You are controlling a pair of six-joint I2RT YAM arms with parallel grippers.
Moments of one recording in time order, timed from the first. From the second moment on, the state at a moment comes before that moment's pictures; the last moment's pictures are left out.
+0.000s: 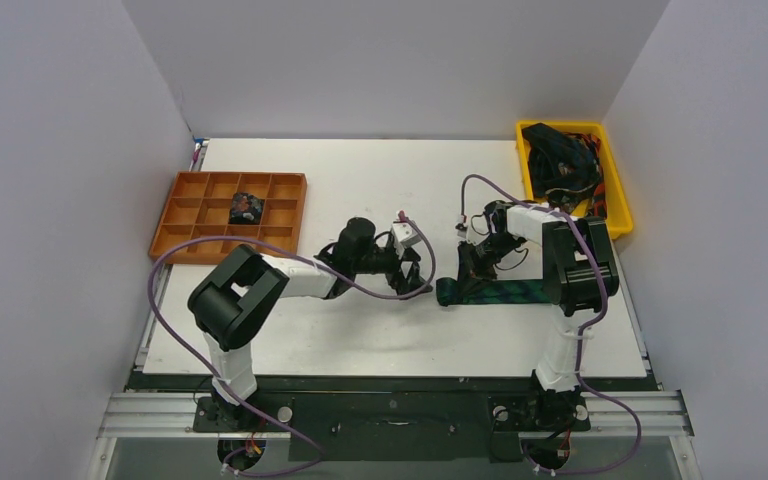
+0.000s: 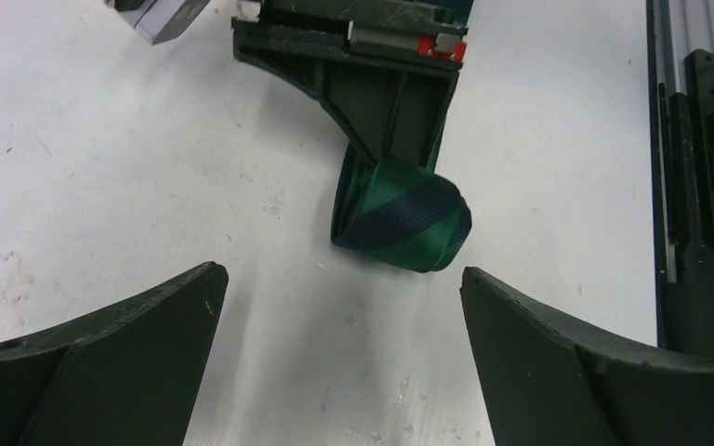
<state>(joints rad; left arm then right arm) -0.72 1.86 0.90 0.56 0.63 -0.02 0.17 1.99 1.23 -0.91 -0.65 -0.03</state>
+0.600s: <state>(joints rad) -0.80 2.04 0.86 0.82 0.69 0.12 0.24 2.01 1.23 -0.88 -0.69 0.04</state>
